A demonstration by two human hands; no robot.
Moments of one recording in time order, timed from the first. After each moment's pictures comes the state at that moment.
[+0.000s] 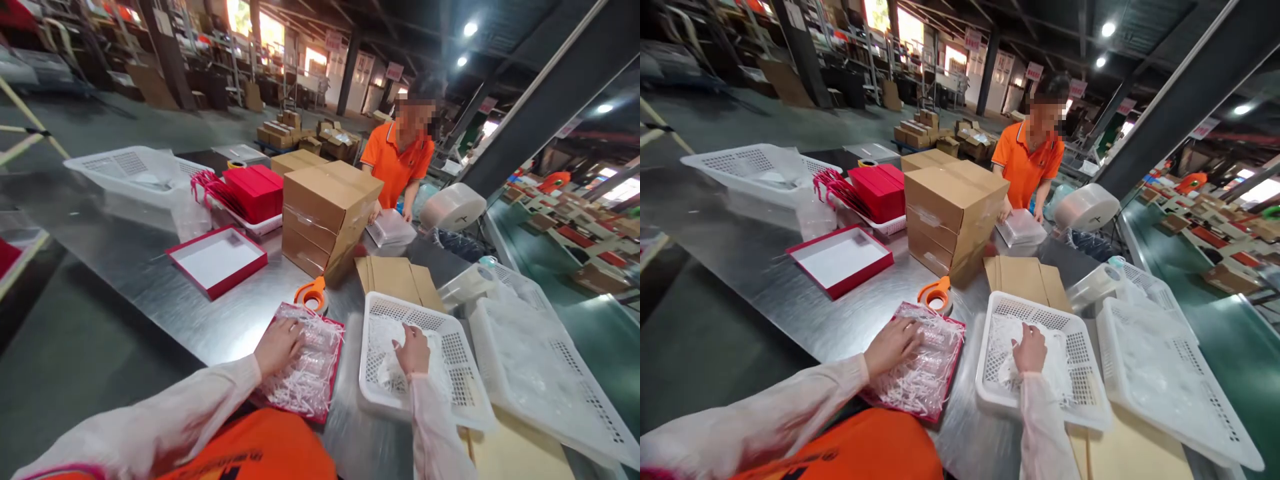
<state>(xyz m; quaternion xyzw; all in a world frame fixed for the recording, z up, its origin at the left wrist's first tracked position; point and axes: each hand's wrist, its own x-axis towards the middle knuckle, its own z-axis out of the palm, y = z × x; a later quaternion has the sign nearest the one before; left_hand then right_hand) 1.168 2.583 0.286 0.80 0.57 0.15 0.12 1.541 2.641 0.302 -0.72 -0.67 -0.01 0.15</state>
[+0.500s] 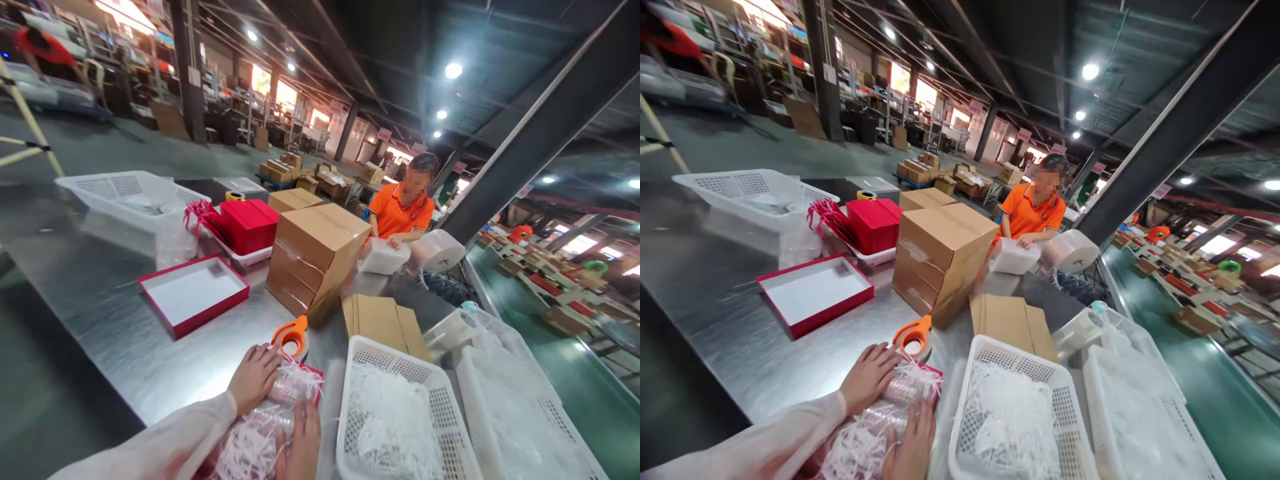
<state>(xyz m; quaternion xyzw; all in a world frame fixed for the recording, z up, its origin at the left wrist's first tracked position) 1.165 2.631 0.206 0.77 0.60 0.21 0.02 1.378 2.548 0.147 -0.55 -0.75 -0.01 0.36</state>
